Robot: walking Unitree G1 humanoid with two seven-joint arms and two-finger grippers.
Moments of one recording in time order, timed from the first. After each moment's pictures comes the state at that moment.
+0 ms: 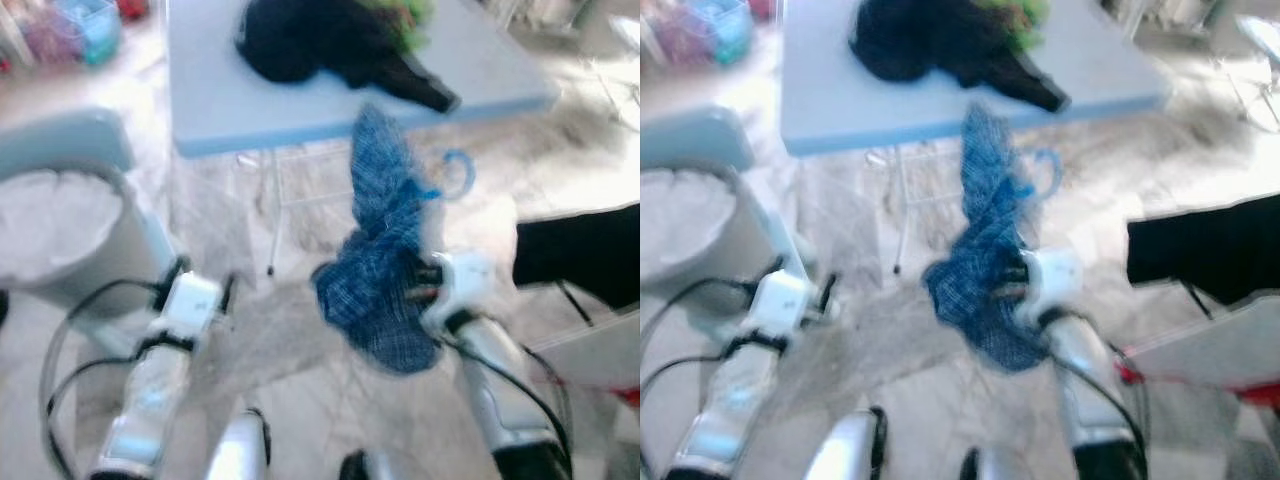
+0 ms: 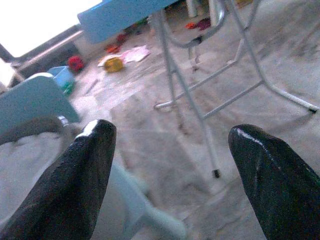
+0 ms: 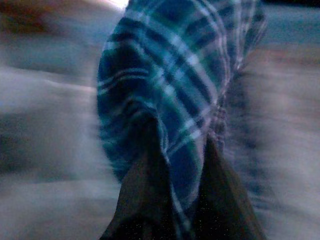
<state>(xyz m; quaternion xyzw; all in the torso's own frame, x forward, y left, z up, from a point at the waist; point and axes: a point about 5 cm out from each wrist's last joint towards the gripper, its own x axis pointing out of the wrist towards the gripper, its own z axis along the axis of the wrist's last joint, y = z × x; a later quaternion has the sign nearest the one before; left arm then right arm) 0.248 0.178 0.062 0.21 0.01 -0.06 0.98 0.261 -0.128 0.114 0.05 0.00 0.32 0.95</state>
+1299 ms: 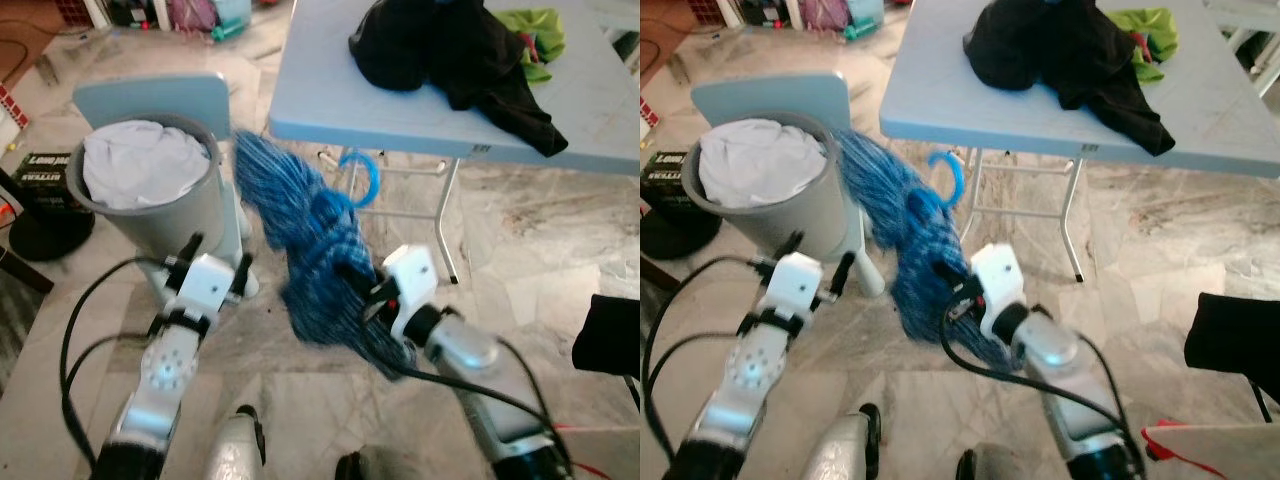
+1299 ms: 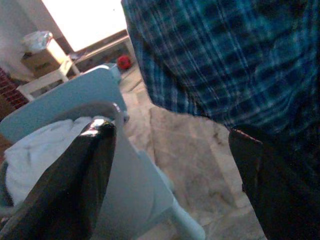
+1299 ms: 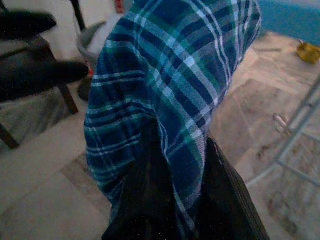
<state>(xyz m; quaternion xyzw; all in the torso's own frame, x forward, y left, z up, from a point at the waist) 0.271 0.163 0.081 0.21 -0.05 -0.10 0.97 0.256 -0.104 0.102 -0.04 0.05 0.33 0.94</state>
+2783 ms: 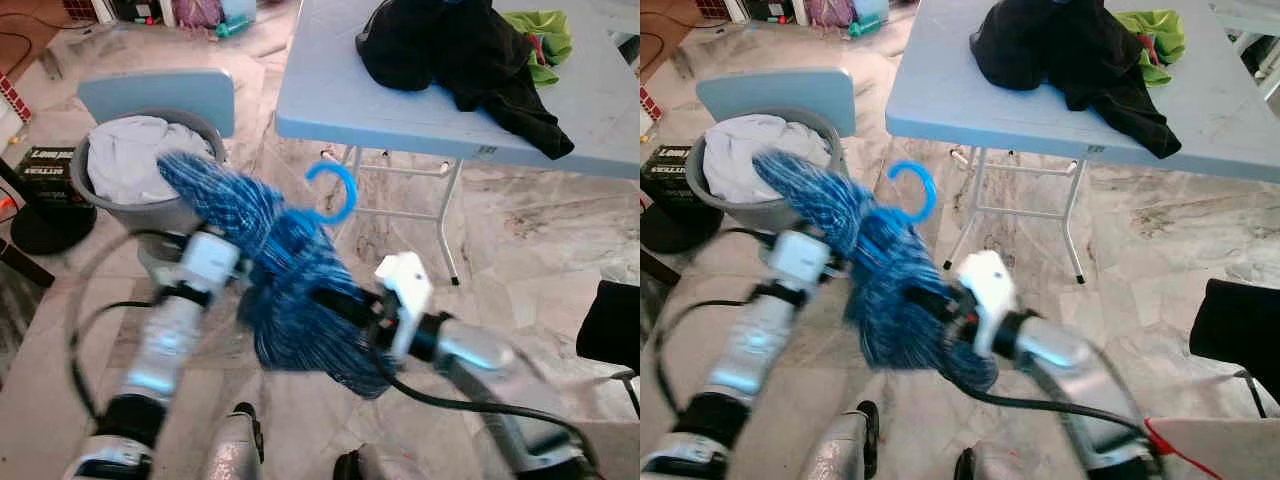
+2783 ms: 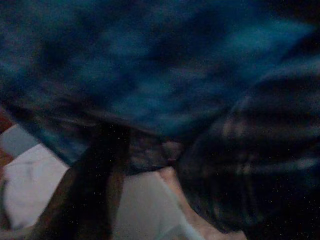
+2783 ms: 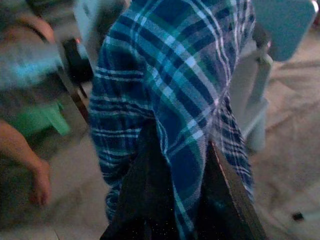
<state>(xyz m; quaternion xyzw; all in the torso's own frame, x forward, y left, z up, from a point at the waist) 0.303 0.180 0.092 0.22 -0.07 -0.09 0.97 0.234 -0.106 0.124 -0.02 0.07 0.47 0.88</state>
